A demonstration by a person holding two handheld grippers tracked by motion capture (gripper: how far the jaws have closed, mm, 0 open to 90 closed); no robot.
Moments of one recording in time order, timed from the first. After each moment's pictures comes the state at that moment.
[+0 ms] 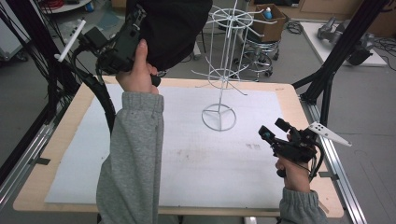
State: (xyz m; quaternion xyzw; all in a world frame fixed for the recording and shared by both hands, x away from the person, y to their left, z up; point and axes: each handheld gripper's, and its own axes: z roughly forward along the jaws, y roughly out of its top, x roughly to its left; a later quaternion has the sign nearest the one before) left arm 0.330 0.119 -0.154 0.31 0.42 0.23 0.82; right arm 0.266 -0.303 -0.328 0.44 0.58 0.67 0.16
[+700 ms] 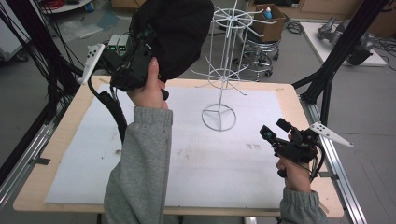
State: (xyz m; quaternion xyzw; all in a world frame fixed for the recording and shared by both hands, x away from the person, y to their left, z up) left arm 0.317 0.100 -0.186 0.32 0.42 0.28 0.80; right arm 0.265 -0.304 -0.328 0.45 0.58 0.66 0.17
